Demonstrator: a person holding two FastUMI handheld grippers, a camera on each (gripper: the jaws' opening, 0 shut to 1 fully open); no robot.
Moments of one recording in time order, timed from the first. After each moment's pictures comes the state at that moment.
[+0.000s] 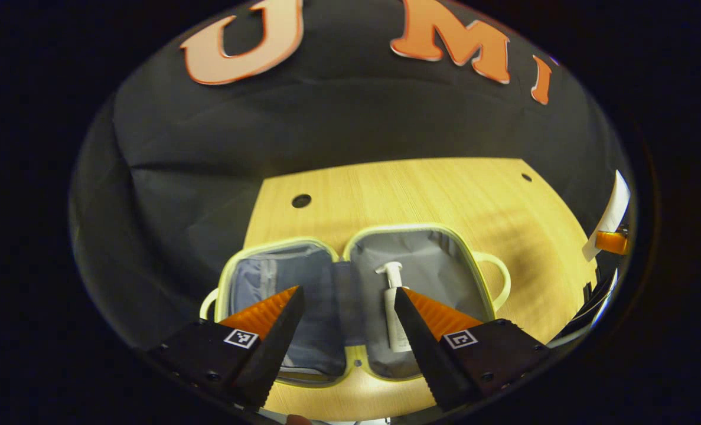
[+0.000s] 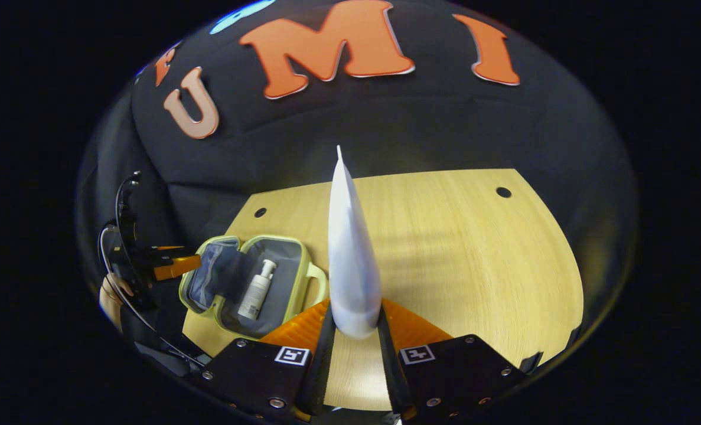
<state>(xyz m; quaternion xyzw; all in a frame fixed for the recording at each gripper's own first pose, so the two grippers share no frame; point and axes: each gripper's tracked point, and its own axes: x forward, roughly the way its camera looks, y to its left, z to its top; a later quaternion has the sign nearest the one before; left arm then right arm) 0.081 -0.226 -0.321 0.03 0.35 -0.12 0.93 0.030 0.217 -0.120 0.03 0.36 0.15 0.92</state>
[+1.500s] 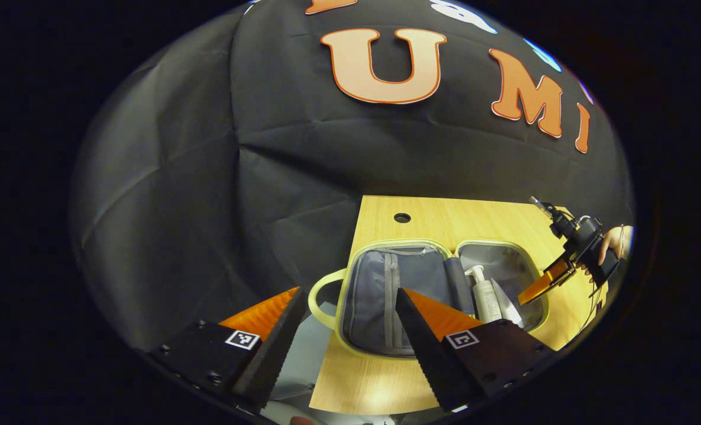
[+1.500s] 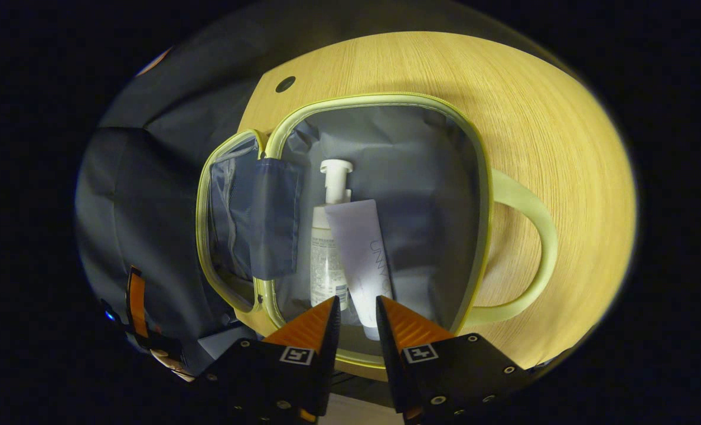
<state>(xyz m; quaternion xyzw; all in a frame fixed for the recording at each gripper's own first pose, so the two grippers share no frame) 0.007 -0.008 -0.310 -0.01 0.28 0.01 0.96 0.021 0.440 -0.283 0.07 0.66 0.21 0.72</state>
